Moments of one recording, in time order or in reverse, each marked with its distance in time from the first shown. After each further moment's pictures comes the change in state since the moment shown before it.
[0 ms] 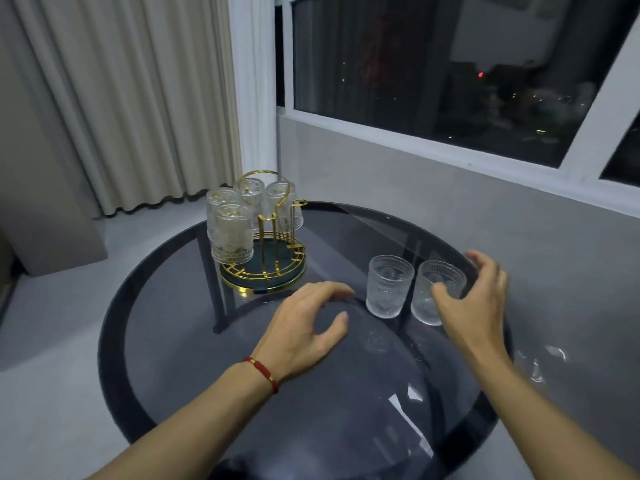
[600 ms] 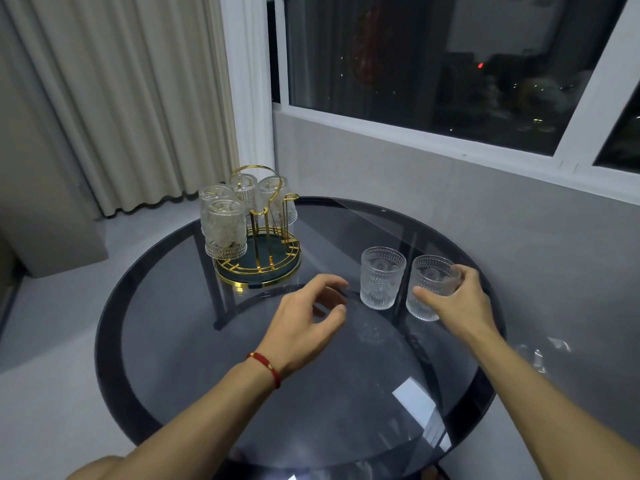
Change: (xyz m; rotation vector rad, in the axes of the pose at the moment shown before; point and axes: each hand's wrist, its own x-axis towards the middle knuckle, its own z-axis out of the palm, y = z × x) left_hand 0.000 0.019 0.010 -0.174 -0.038 -0.279; right_hand 0.021 0.048 0.004 -0.061 -0.267 0.245
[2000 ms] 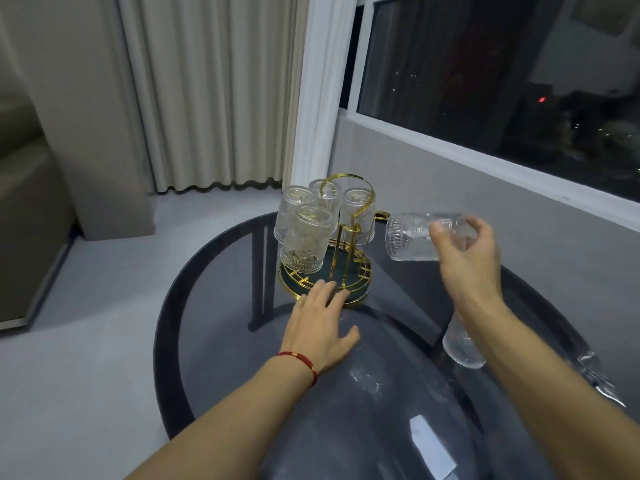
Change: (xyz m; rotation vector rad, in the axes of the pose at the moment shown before) left_hand 0.035 -0.131 -0.042 0.562 0.021 -0.160; right_hand 0.002 -0.175 0.115 0.309 0.009 -0.218
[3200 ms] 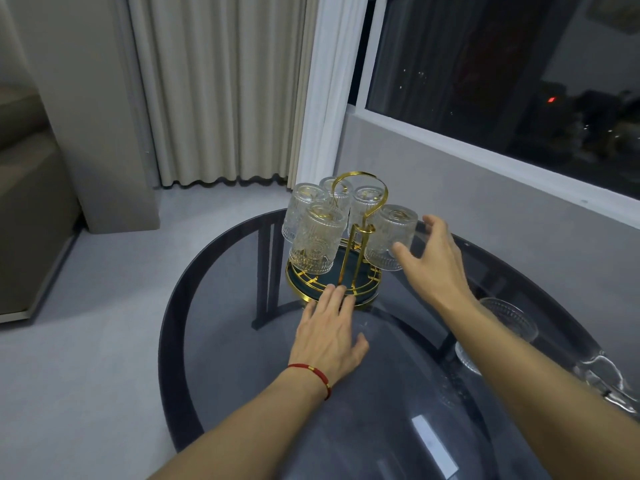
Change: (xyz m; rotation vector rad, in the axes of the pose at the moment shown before) left_hand 0.000 -0.003 0.018 0.114 0.058 0.023; right_hand 0.013 0.010 0.050 -0.409 -0.245 -0.239
